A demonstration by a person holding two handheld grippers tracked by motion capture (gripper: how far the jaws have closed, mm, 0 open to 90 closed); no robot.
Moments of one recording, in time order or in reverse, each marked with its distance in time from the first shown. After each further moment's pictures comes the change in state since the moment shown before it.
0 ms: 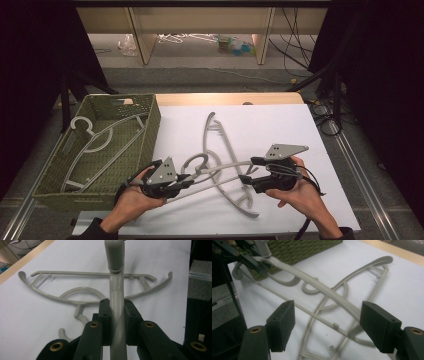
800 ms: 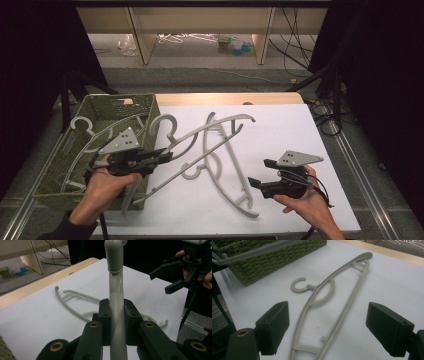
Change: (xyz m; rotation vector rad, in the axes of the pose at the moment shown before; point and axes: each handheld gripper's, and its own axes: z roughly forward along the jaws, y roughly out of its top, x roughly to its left) left arm 0.037 0.027 -0.073 -0.202 0.059 -0.281; right arm -0.003 -0.027 -0.014 -0.071 -0.091 0.073
